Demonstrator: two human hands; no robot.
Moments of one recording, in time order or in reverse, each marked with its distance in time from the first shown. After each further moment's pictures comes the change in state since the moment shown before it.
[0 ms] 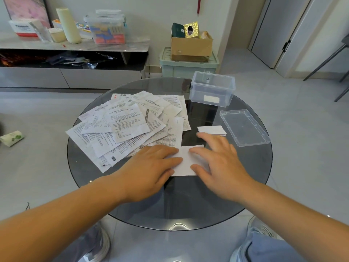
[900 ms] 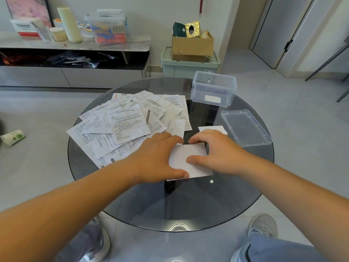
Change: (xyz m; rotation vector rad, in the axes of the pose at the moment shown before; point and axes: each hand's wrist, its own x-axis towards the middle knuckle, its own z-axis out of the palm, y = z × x) left_hand 0.034 0.009 -0.021 -0.214 -0.060 -0.250; right_hand 0.044 0.011 -0.019 0.256 -0.158 0.045
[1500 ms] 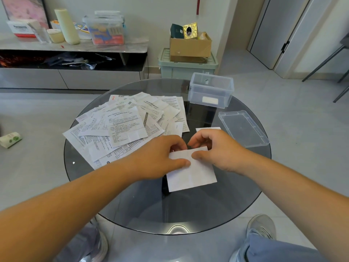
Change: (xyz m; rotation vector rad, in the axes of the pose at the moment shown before) left_hand 0.003 0.015 -0.010 -0.378 0.027 -0.034; right_hand -0.001 -0.001 -0.009 0.377 0.007 0.100
